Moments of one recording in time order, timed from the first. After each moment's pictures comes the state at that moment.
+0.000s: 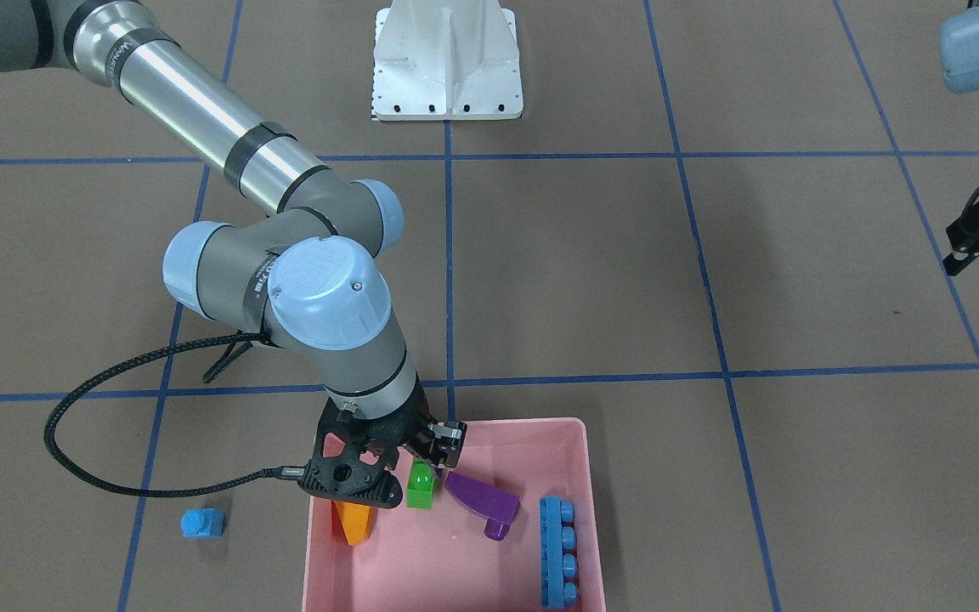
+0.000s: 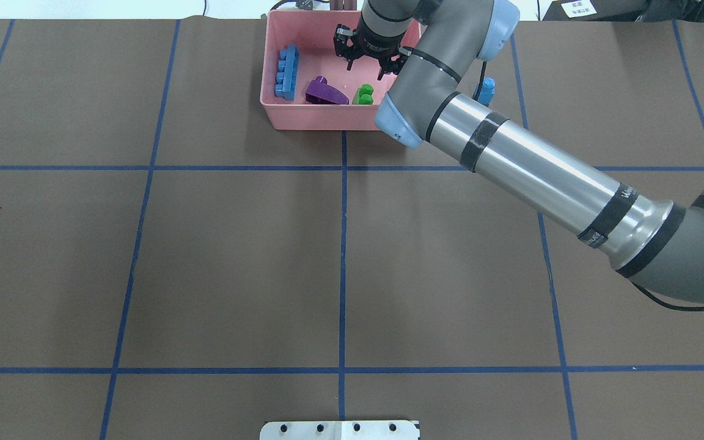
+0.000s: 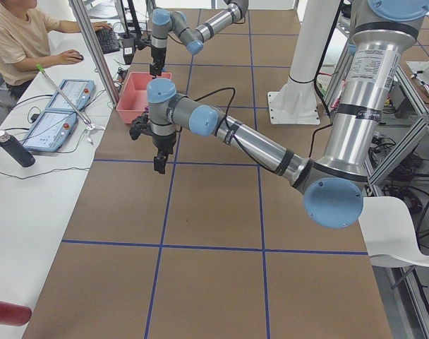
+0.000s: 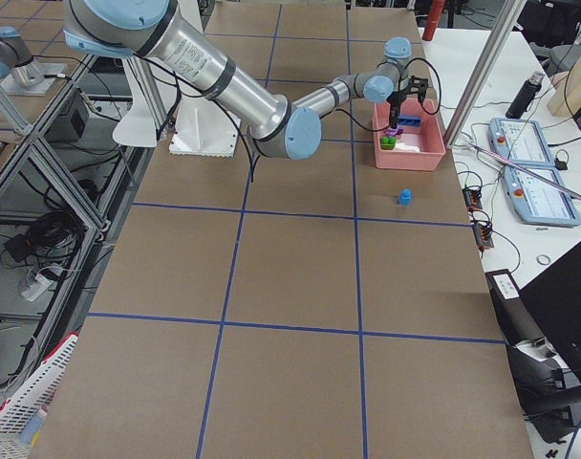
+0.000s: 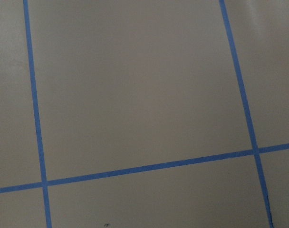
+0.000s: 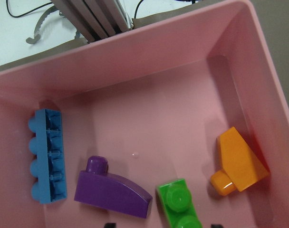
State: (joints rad) left arm -1.33 -1.75 -1.87 -1.46 -2.26 -0.26; right arm 0.89 -0.49 0.96 -1.18 2.07 1.26
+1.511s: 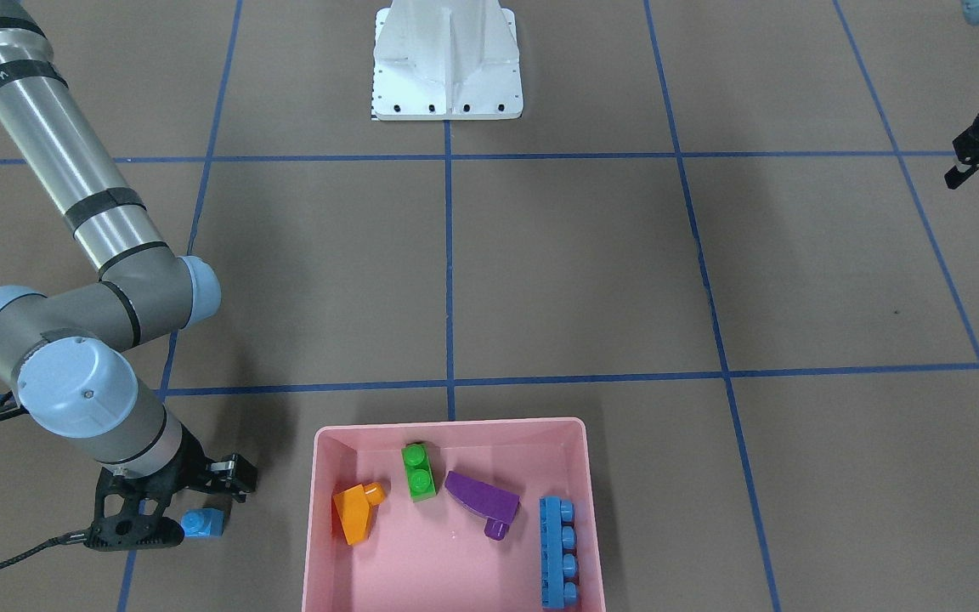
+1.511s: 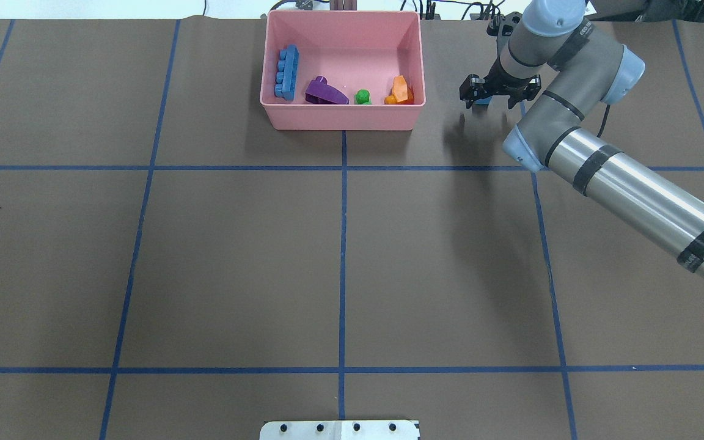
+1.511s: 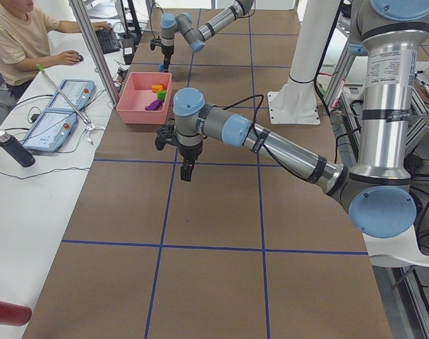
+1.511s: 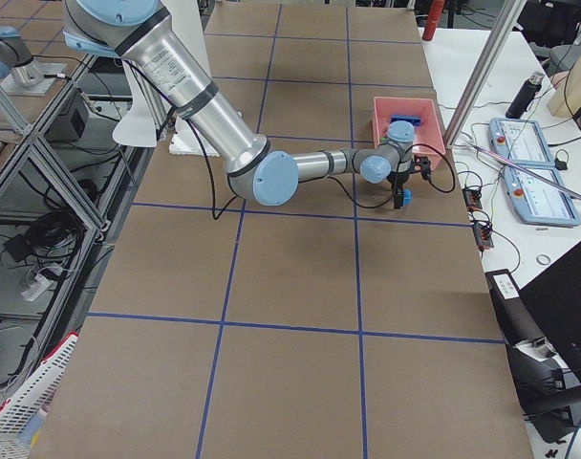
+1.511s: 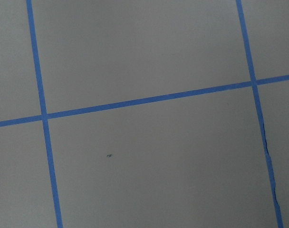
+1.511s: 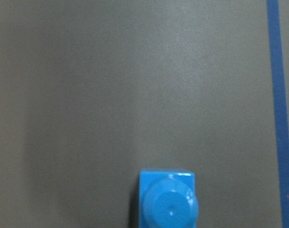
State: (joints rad) left arm -1.35 -1.56 -2.03 -1.46 -2.34 -0.22; right arm 0.92 -0.77 0.88 -0.99 1.99 0.88
